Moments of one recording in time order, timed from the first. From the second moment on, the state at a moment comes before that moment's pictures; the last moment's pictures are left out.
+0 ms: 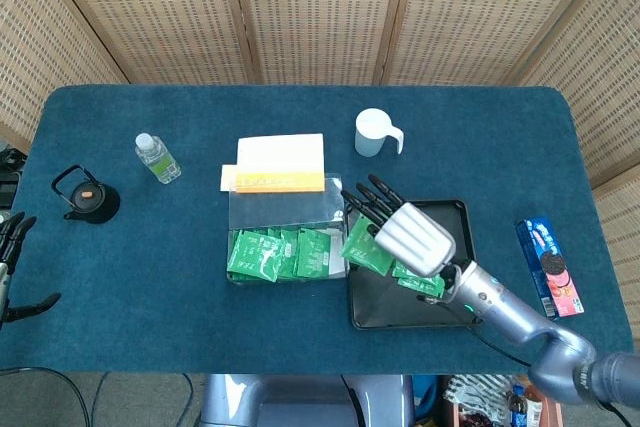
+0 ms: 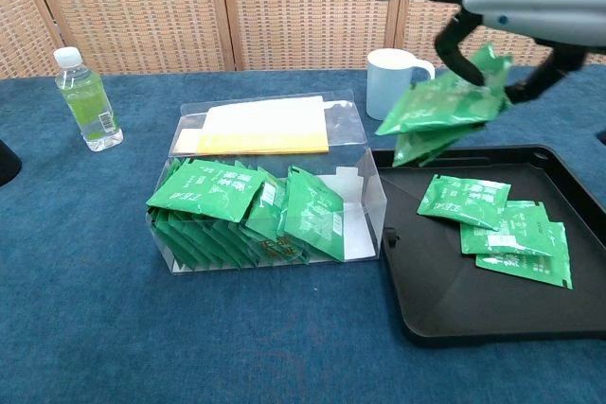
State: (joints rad) left arm -0.09 -1.00 -0.05 -1.71 1.45 1.44 -0.05; right arm 0.77 -1.14 0.02 -1.69 -1.67 1.16 -0.46
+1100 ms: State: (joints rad) left arm -0.08 -1.01 -0.03 -1.73 1.48 1.46 -0.02; right arm 0.53 -1.08 -0.05 -1.60 -1.80 1.39 -0.31
